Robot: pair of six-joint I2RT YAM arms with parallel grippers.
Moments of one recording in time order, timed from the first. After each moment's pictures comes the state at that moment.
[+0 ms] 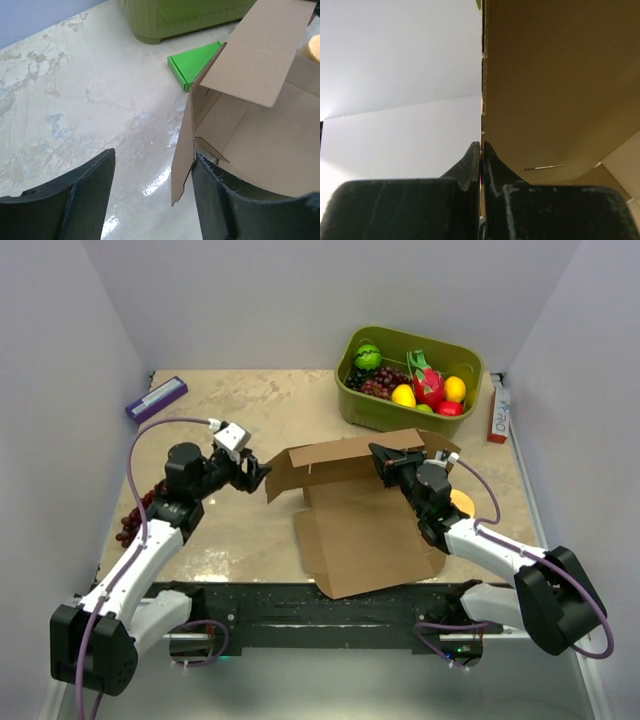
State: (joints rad) left arm -0.23 0.98 0.64 0.07 0.47 0.10; right arm 0.50 1.20 0.47 0.61 0.19 1.68
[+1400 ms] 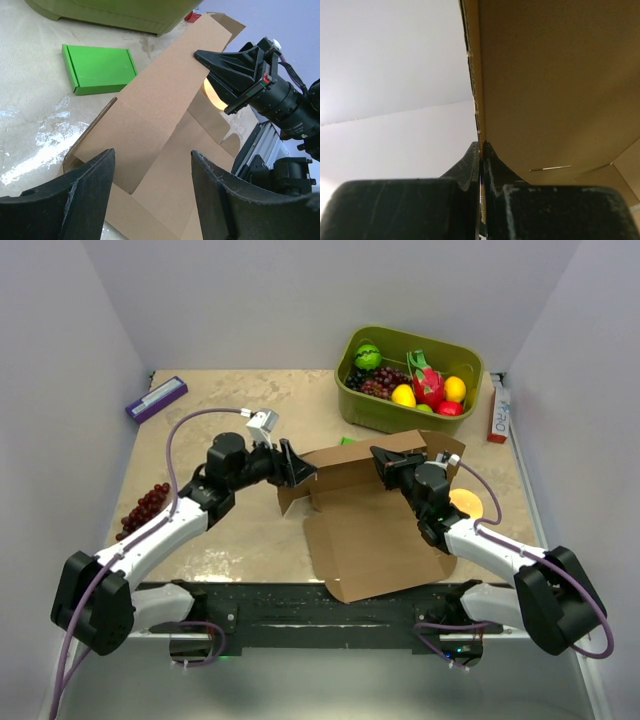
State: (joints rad) left arm -0.49 1.18 0.76 0.15 0.41 -0.52; right arm 0.50 1.20 0.47 0.56 0.22 1.66
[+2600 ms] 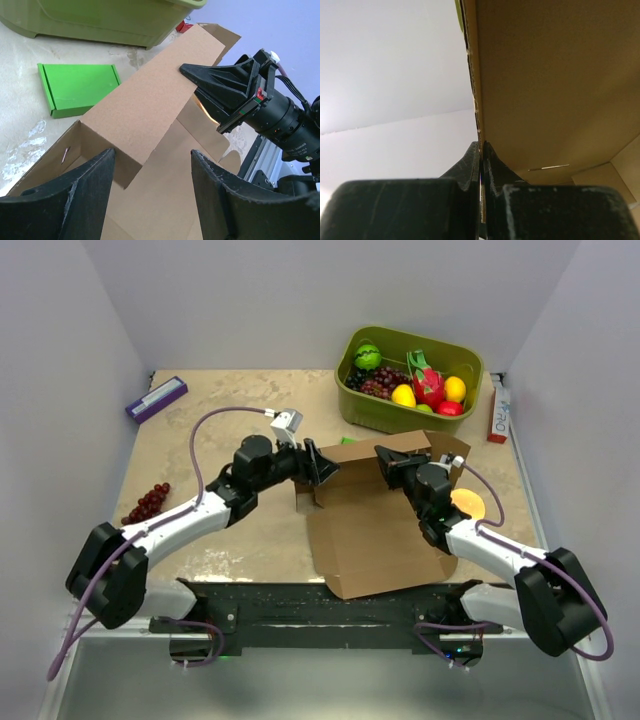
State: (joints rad) left arm -0.64 1.33 0.79 0.33 0.26 -0.55; right arm 0.49 1.19 0.46 0.55 0.24 1.66
